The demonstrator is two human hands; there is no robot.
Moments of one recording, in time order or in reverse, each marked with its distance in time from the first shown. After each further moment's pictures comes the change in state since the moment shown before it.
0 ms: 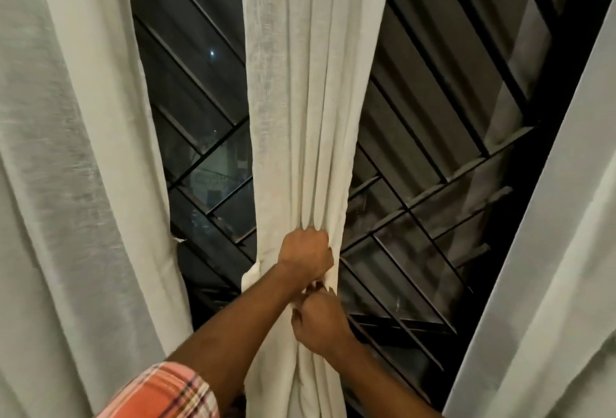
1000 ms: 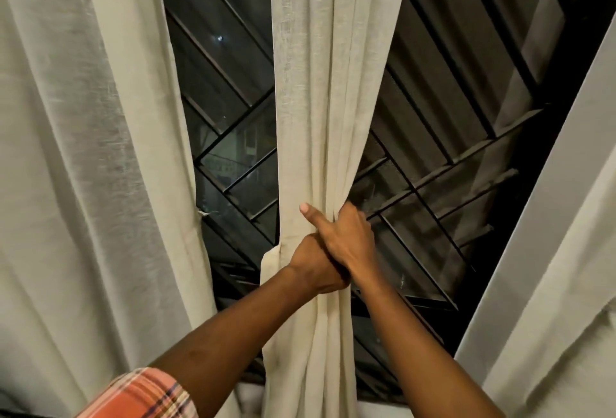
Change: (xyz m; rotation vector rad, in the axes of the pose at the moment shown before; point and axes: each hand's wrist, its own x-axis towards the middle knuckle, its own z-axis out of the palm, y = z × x) left_hand -0.069 0.011 -0.003 0.099 0.011 0.337; right_hand 0.008 -0.049 -0.121 0.488 0.290 0.342
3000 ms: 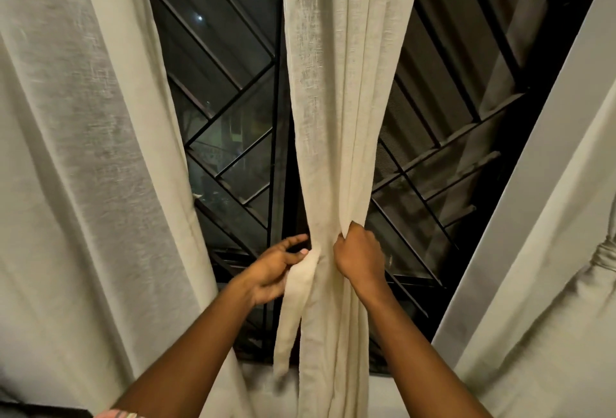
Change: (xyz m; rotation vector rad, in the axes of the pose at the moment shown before) left_hand -0.047 -0.041 0.061 -2.251 -0.199 -0.659; right_hand -0.040 0.037 -0.004 -0.369 -0.026 0.183
